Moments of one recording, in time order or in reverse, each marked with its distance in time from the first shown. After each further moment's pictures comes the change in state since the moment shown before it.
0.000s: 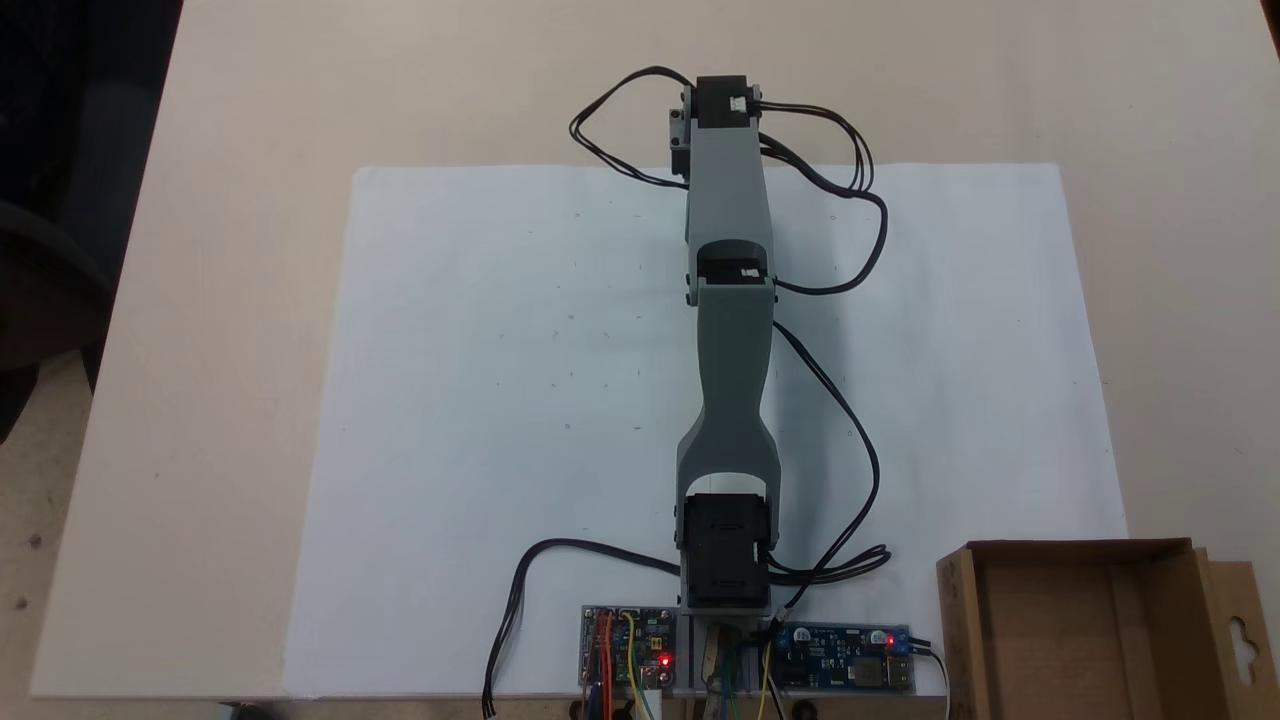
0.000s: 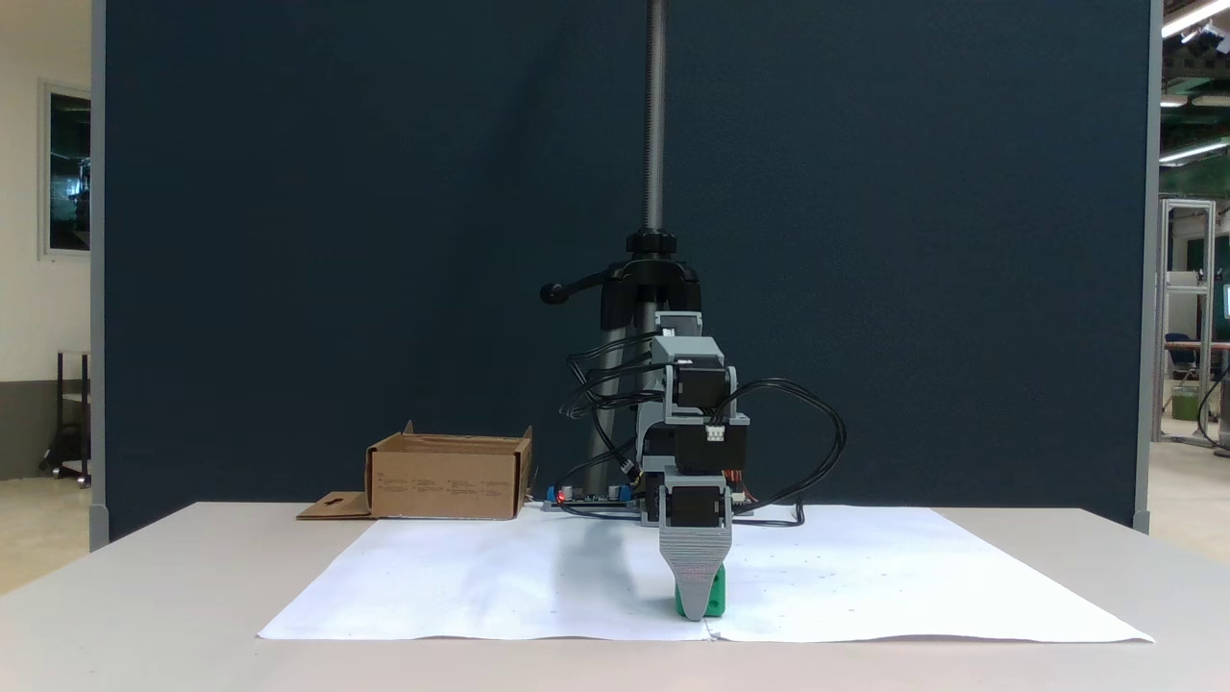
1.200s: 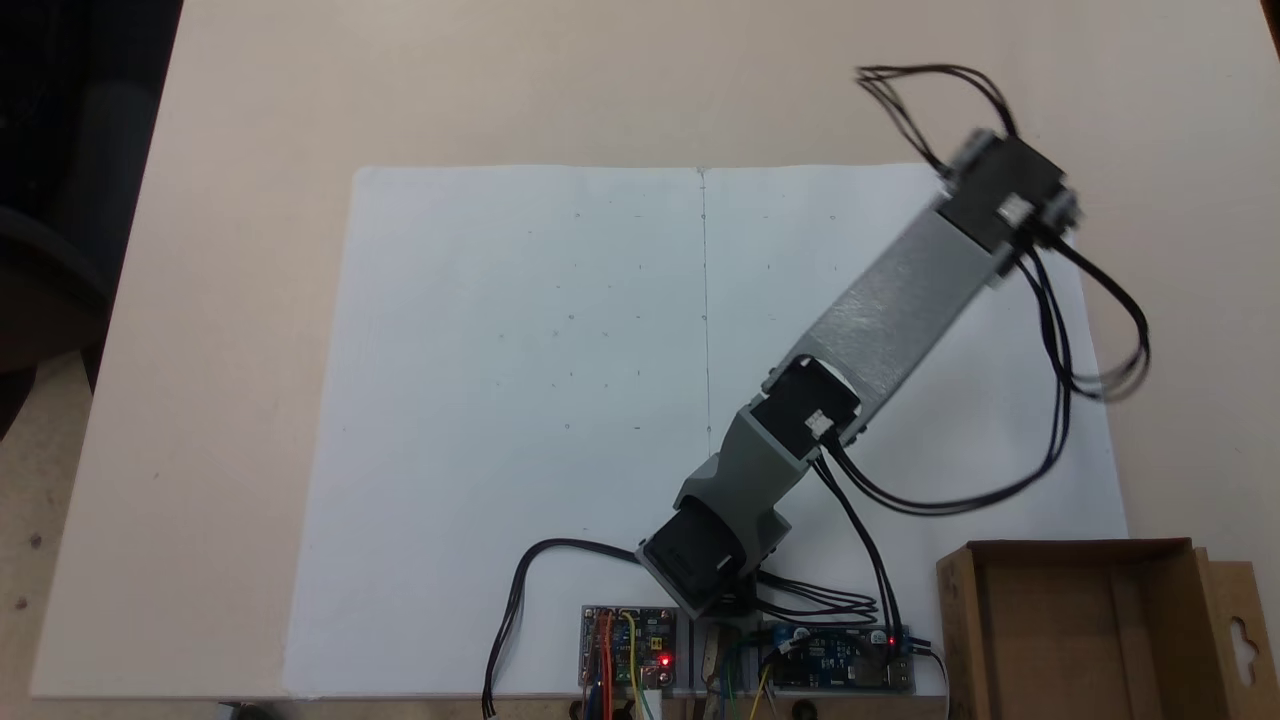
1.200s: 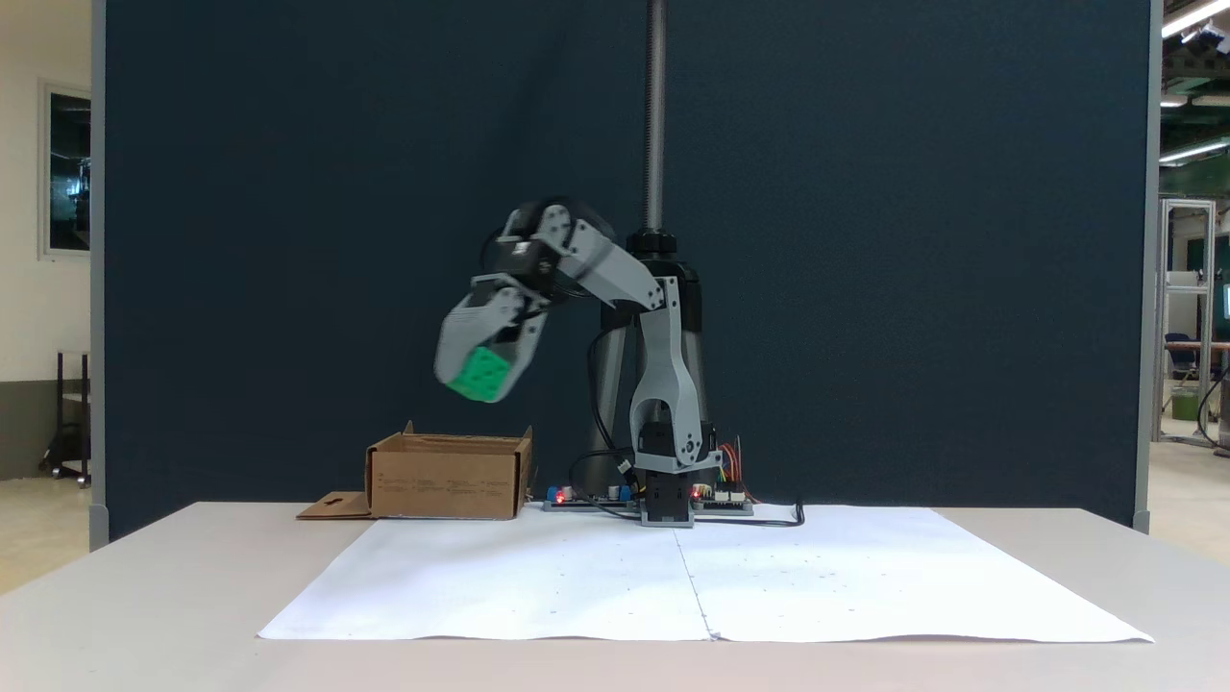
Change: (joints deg) arm 48.3 34.3 2.2 4.7 -0.4
